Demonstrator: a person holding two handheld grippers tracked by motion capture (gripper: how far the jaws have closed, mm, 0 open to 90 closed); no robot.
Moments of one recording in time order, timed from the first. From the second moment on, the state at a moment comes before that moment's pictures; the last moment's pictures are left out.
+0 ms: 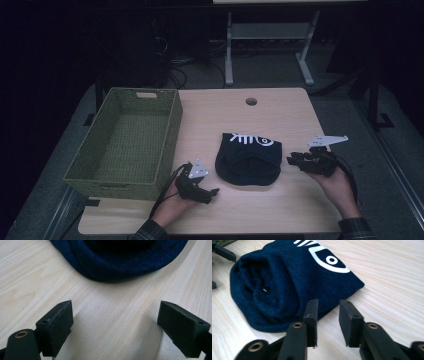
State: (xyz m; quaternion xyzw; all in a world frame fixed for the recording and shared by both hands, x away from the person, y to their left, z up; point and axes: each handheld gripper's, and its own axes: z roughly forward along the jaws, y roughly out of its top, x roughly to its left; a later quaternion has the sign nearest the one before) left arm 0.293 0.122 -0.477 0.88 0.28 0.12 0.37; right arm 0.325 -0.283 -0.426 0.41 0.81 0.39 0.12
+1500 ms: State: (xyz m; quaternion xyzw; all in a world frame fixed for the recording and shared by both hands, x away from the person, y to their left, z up) left arm 0.293 0.122 -0.477 0.88 0.28 0.12 0.37; right arm 0.411 -0.258 -0.451 0.44 0.80 0.39 0.12
